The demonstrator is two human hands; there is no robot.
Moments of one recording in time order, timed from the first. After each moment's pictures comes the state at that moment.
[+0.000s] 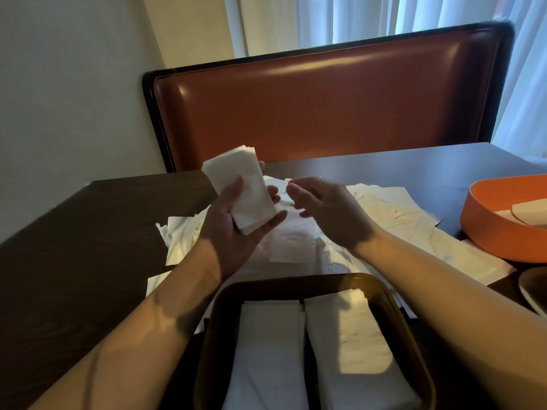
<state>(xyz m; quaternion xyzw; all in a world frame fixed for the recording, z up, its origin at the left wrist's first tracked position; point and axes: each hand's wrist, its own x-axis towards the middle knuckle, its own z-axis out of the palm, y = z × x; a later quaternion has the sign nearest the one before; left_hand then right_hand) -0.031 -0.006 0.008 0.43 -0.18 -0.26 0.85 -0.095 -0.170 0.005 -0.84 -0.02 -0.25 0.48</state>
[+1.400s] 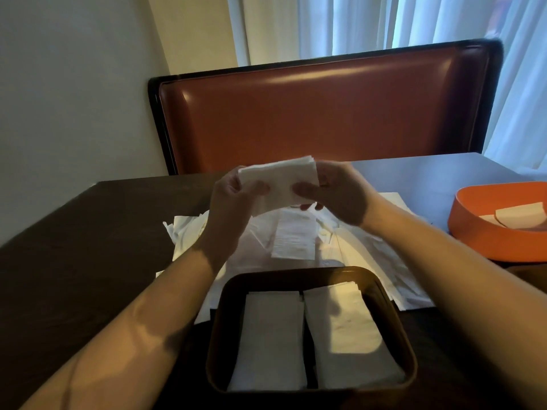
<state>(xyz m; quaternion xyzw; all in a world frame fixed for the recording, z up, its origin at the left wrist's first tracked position) -0.039 -0.006 0.033 0.70 -0.25 0.01 0.67 -0.102 -0.188 0.039 -0.85 -0.09 -0.19 0.48</state>
